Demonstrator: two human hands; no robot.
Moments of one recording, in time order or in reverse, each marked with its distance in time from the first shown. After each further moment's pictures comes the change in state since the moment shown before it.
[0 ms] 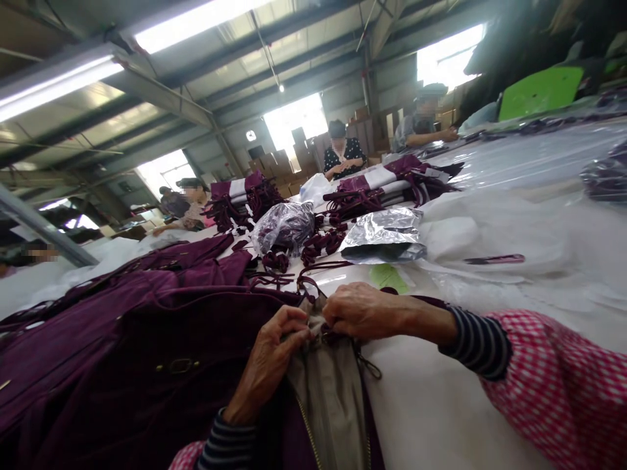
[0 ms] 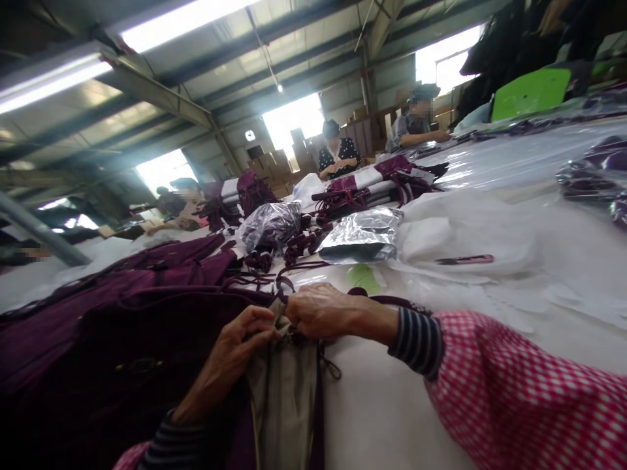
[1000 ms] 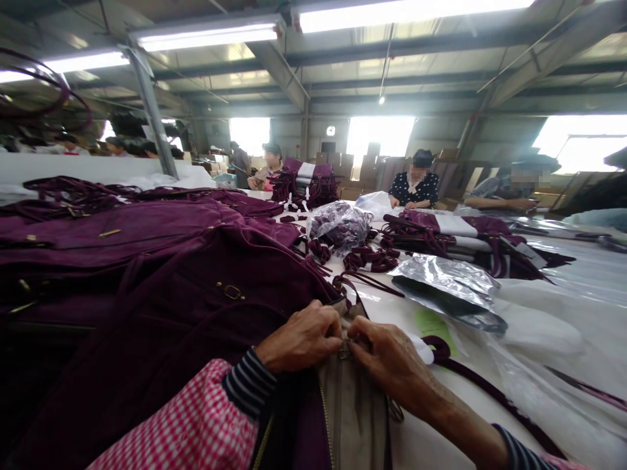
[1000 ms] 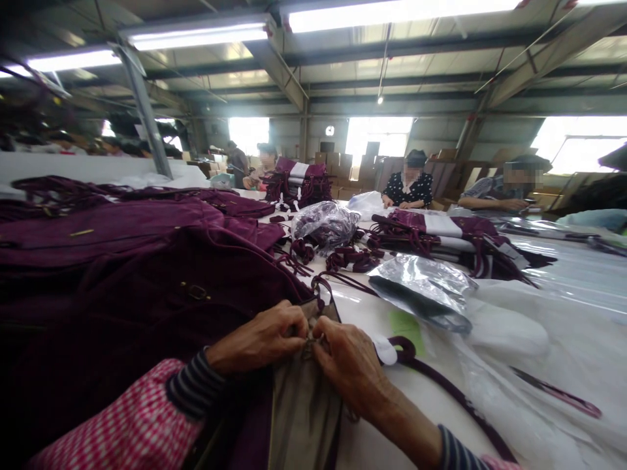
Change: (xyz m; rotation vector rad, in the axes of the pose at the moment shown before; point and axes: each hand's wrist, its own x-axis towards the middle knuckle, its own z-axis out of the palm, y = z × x) left_hand -0.007 -0.003 -0.009 0.387 -0.047 0.151; right_hand 0.008 -0.022 0.055 0.172 0.210 0.190
